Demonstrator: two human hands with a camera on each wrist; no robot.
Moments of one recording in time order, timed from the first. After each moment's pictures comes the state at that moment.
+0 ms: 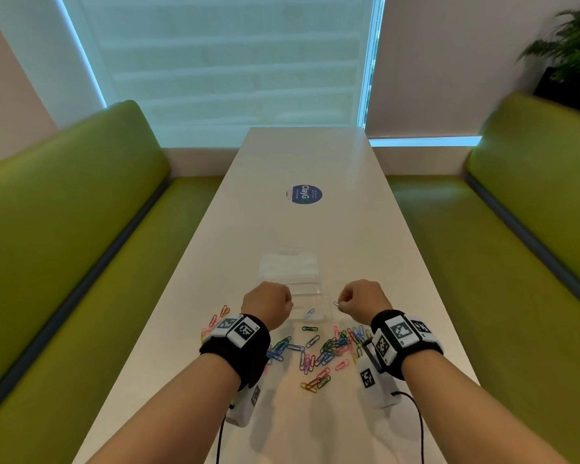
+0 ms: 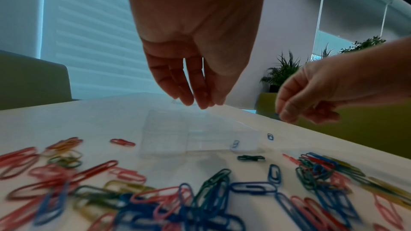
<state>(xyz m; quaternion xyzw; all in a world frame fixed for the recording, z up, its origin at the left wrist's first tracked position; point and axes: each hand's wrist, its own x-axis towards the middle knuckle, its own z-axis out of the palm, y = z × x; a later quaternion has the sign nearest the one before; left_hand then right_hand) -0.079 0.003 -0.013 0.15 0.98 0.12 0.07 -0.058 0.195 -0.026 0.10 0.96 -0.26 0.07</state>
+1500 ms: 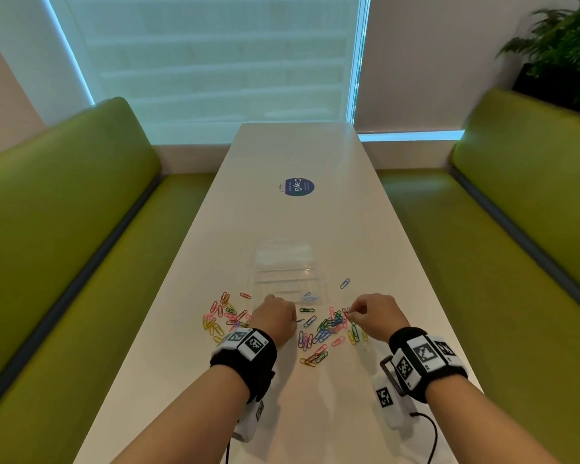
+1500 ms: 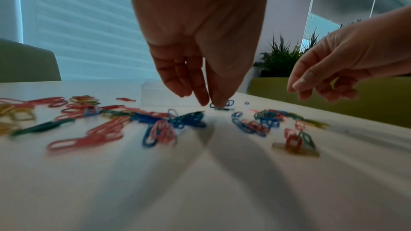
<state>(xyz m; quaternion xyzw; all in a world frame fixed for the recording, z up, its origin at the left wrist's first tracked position) -0.038 0.003 -0.048 0.20 0.97 0.08 0.11 0.008 0.202 -0.042 0.12 0.95 -0.29 0.06</state>
